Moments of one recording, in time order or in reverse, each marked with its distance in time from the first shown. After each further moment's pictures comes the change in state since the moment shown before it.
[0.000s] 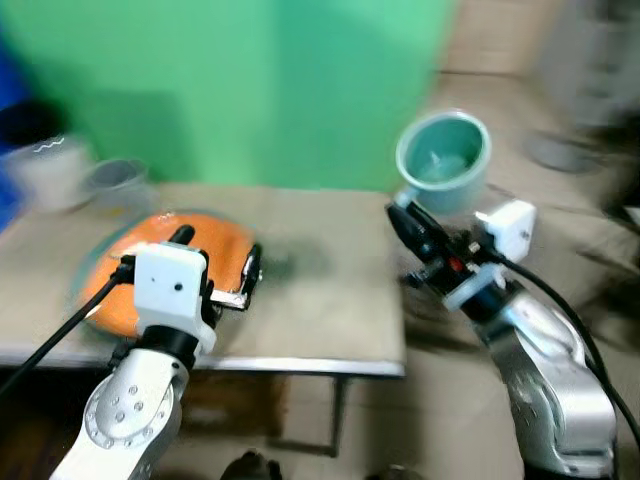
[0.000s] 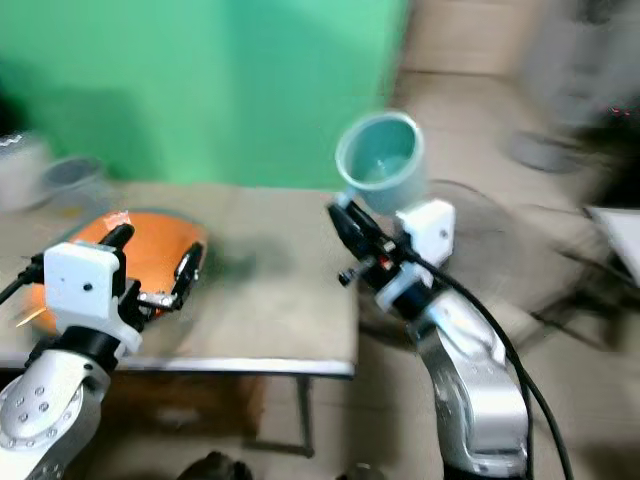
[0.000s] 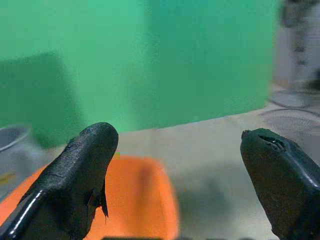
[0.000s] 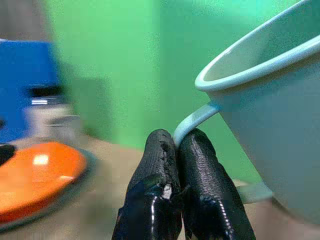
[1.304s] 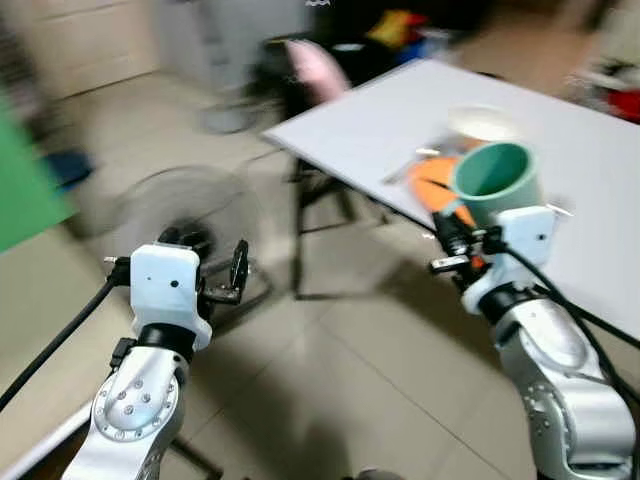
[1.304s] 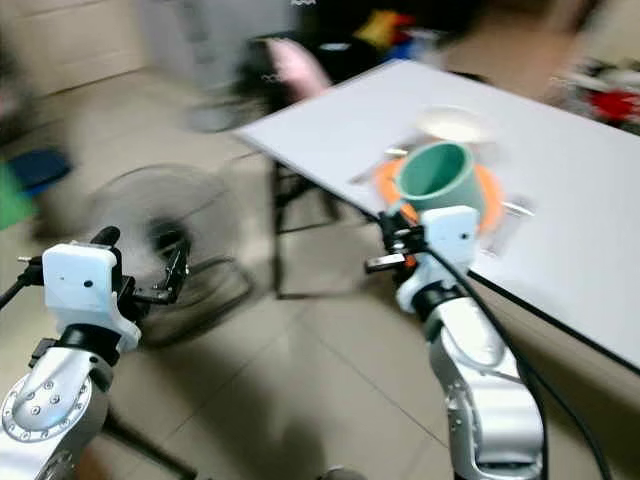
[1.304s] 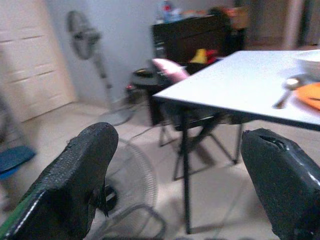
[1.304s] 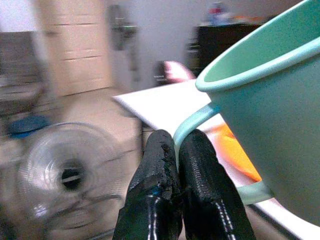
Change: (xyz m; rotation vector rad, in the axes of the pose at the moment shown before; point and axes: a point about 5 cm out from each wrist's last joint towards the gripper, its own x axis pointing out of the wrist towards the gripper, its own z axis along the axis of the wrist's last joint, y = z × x) left arm 0.007 0.008 -0.009 -0.005 0.005 0.098; right arm -0.008 -0.015 -0.003 -0.041 0.145 -0.343
